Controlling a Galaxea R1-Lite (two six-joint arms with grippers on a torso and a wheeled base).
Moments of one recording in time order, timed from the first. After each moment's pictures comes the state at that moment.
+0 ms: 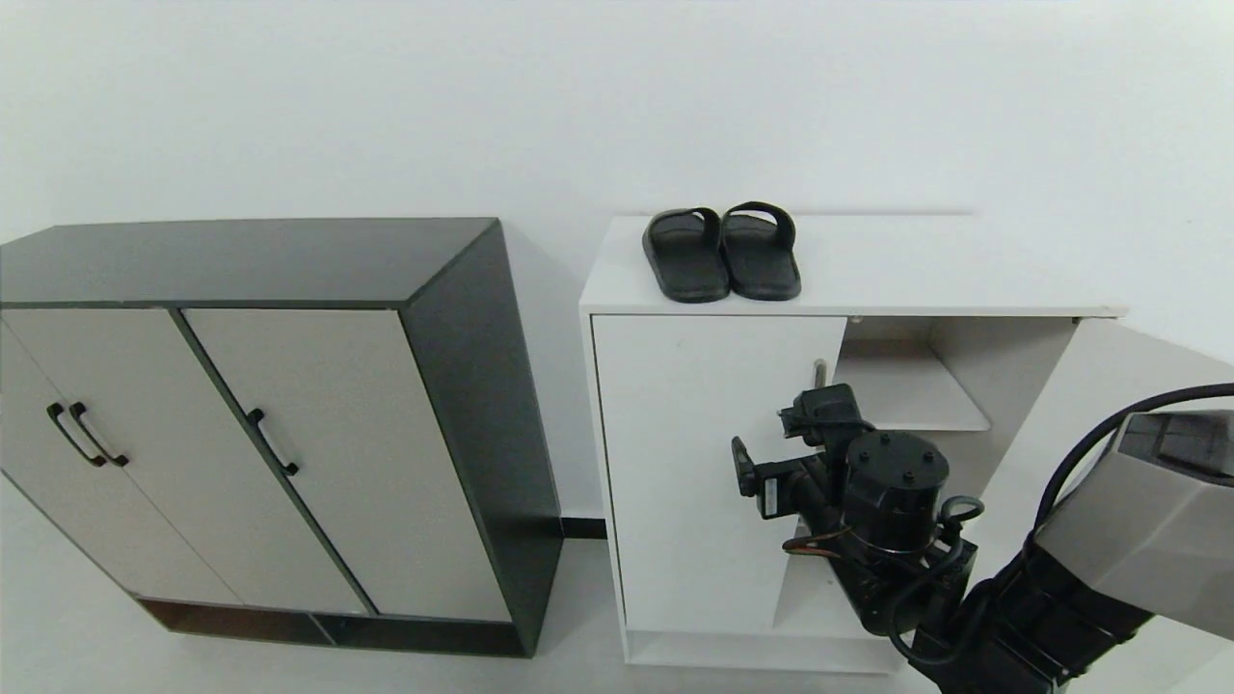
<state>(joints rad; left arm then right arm) 0.00 0.00 0.00 0.00 -0.05 0.03 0.73 2.09 -0.70 -1.35 -0.58 -0.05</state>
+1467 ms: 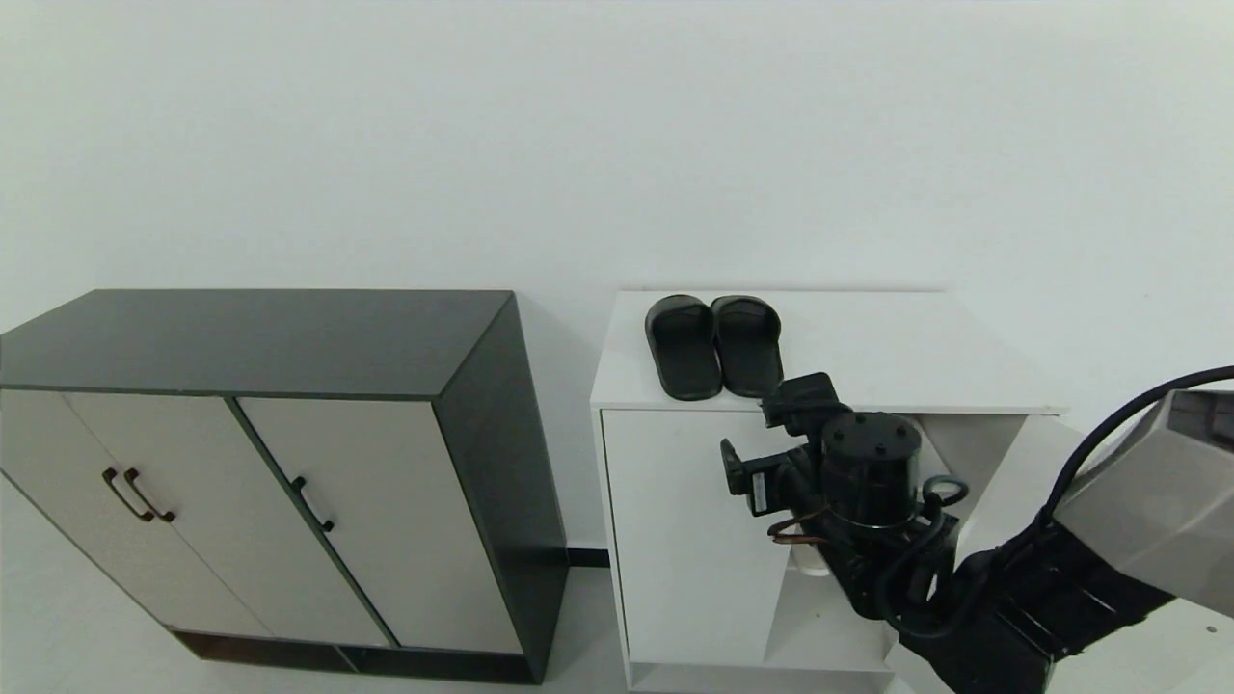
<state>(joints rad) 0.00 0.00 0.00 0.00 -0.05 0.03 0.74 2.05 -0.80 -1.11 -0.56 -0.03</state>
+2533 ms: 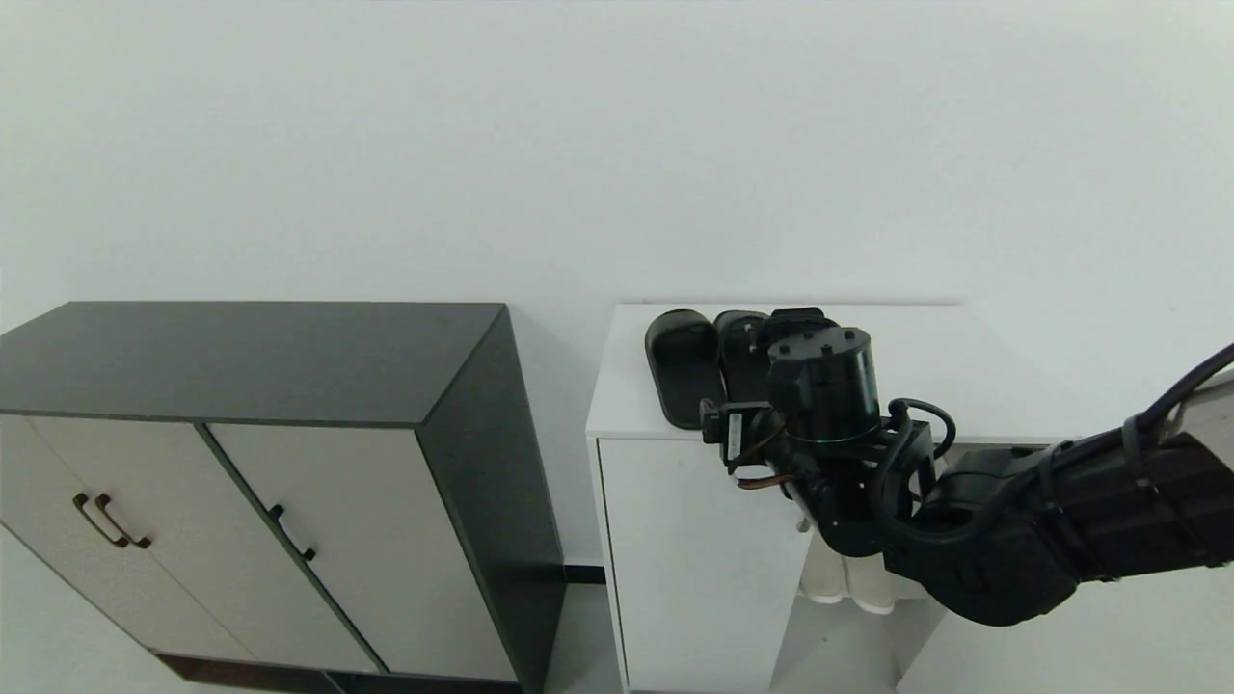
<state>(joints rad) 0.00 0.00 0.00 0.00 -0.05 0.03 0.81 1.95 -1.10 -0.57 -0.64 0.24</state>
